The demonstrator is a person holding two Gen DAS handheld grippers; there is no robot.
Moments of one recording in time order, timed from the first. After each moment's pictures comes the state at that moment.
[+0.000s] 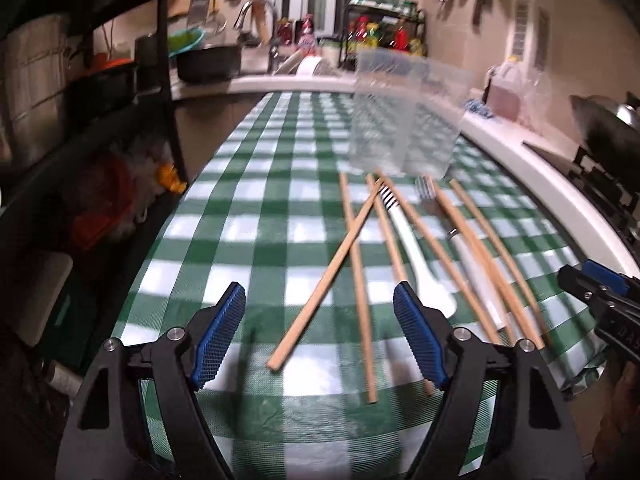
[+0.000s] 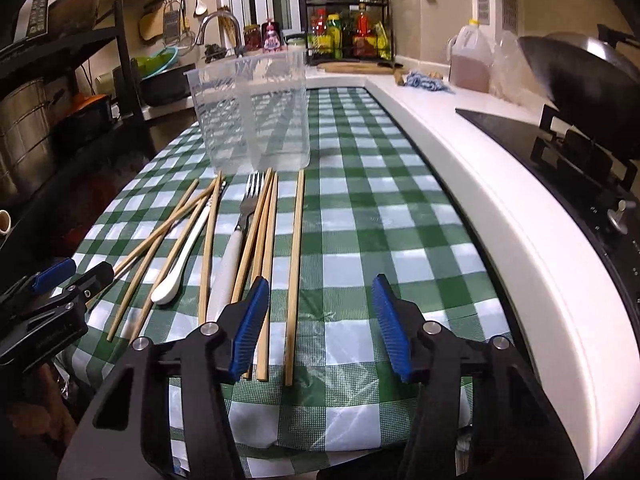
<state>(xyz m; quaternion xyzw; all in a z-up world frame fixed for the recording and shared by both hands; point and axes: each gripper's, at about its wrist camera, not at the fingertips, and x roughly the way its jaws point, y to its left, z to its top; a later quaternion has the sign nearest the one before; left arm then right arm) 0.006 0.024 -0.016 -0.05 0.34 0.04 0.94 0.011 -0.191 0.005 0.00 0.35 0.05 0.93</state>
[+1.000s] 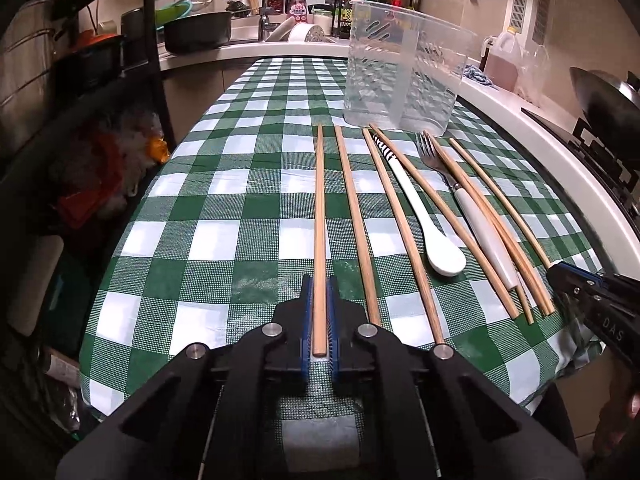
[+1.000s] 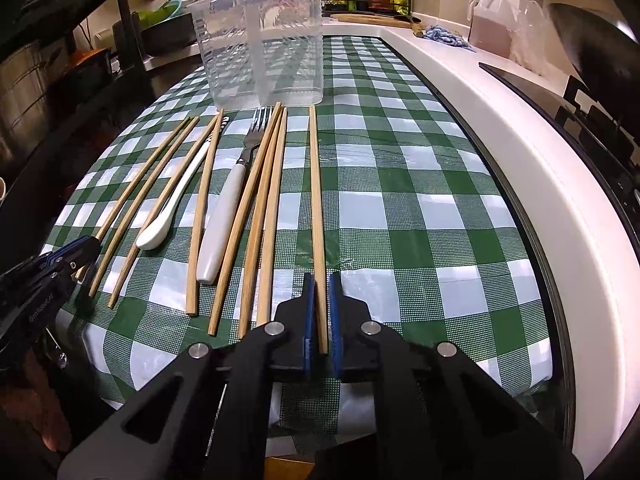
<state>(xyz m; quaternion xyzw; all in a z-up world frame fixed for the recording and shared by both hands) 0.002 0.022 -0.036 -0.04 0.39 0.02 0.92 0.018 -0.179 -0.026 -0.03 0.43 0.07 0.90</state>
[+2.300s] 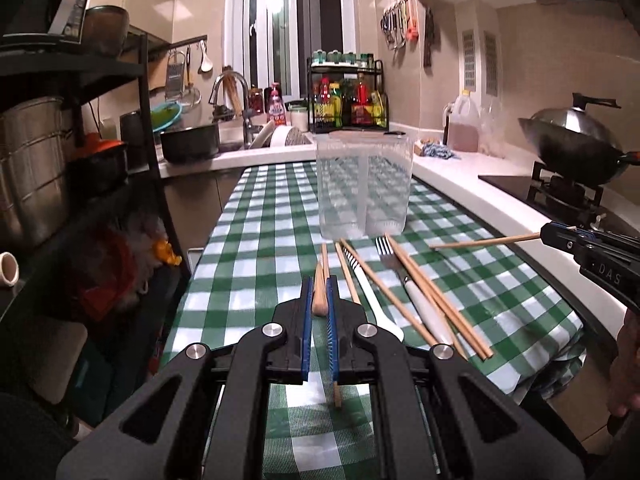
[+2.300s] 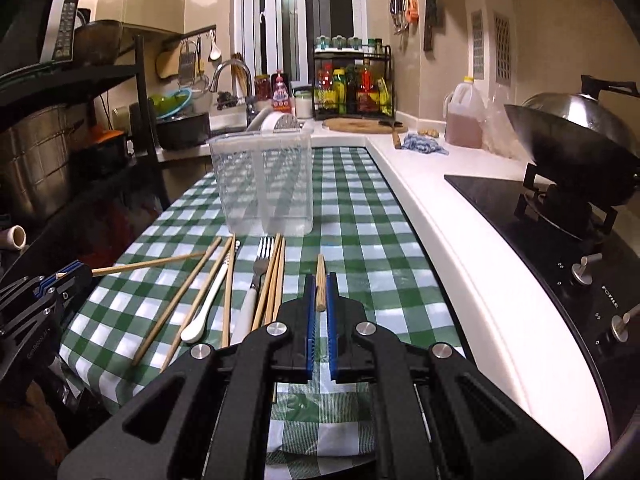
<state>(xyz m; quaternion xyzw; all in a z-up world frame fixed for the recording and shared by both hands) -0.043 0.005 0.045 0.01 0.23 0.00 0.97 -0.020 -0.200 0.061 -0.01 0.25 0.07 0.96</state>
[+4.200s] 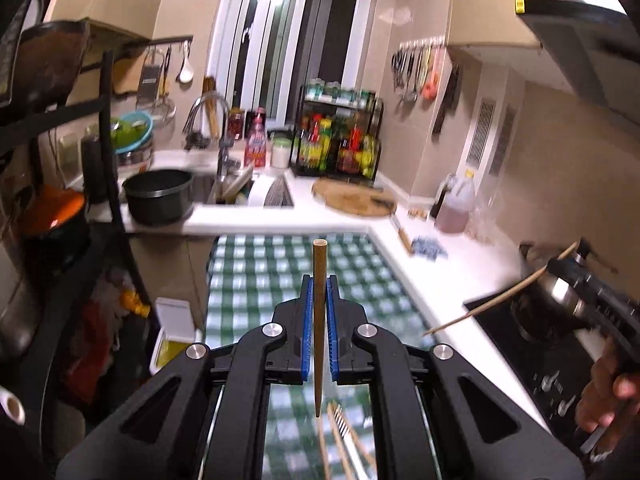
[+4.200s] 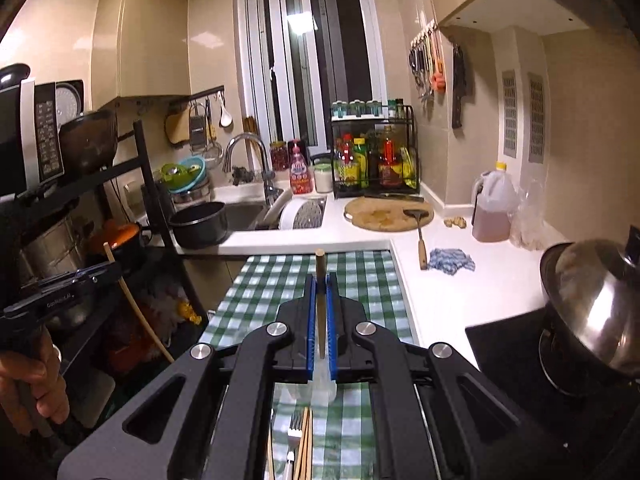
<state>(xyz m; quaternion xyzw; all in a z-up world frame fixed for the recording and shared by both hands) 0.131 0.073 0.261 -0.07 0.24 -0.07 0.97 0.116 -0.181 0.286 0.02 0.20 0.11 0.97</state>
